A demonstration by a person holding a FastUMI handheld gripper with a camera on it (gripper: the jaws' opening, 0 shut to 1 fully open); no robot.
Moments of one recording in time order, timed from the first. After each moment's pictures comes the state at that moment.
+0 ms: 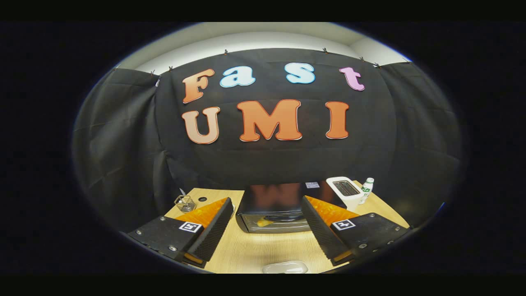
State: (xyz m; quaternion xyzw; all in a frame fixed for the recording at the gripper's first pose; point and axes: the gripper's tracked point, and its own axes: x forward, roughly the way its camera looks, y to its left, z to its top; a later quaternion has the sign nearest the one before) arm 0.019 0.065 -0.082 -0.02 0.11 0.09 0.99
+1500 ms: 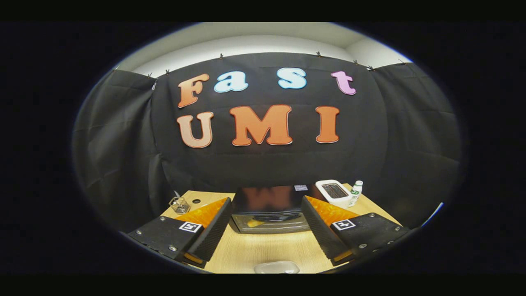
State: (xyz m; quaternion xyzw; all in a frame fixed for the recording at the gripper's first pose) arm 0.008 0.036 -0.069 -0.02 0.09 0.07 0.99
